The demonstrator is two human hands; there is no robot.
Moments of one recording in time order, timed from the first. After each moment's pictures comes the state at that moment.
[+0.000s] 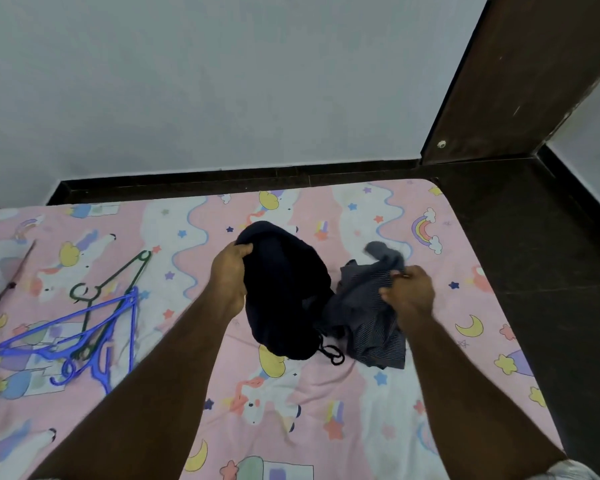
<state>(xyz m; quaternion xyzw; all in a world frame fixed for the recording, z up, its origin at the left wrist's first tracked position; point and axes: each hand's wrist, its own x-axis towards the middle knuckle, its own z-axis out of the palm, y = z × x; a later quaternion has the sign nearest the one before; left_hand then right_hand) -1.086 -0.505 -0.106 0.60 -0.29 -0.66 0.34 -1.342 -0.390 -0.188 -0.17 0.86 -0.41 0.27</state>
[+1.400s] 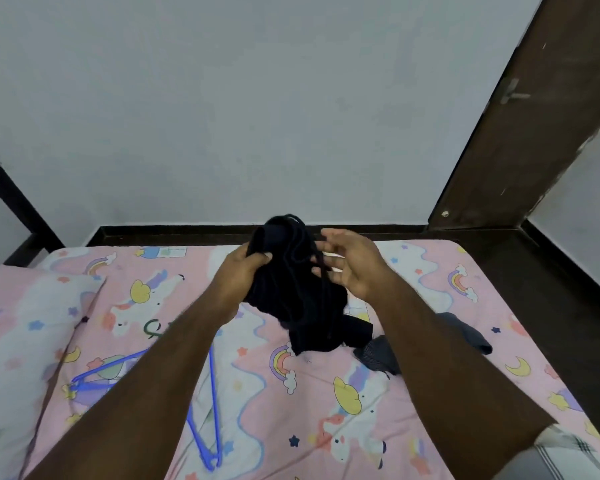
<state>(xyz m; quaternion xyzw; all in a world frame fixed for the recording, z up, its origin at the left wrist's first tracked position) -0.806 -0.562 -0.006 0.45 -0.55 -0.61 0.34 -1.008 -0.504 0.020 -0.22 0.56 -0.57 0.56</state>
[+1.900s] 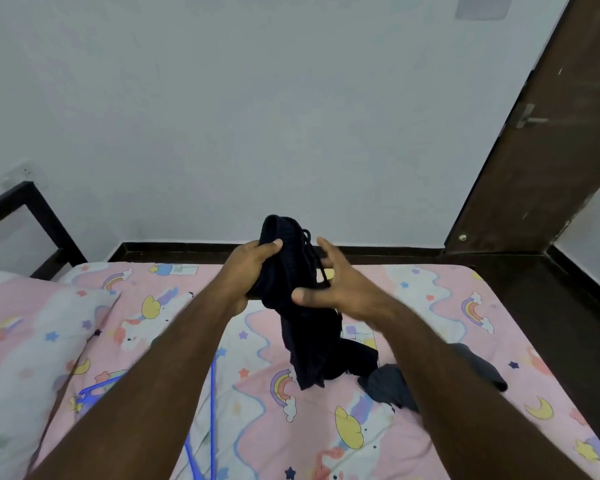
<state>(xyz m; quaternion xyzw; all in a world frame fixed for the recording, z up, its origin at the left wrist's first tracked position) -0.842 -0.566 0.046 0.45 -0.52 -0.65 0.34 -1.022 -0.480 0.044 -0.56 0.59 -0.38 0.44</state>
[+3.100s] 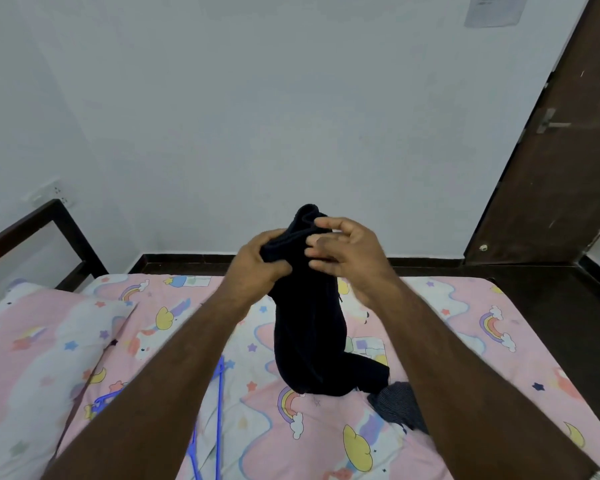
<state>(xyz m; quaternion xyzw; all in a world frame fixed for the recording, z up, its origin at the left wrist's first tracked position) -0.864 -0.556 0.071 0.40 -0.63 -0.51 0.43 -1.035 -0.509 0.091 -0.39 0.49 -0.61 0.48</state>
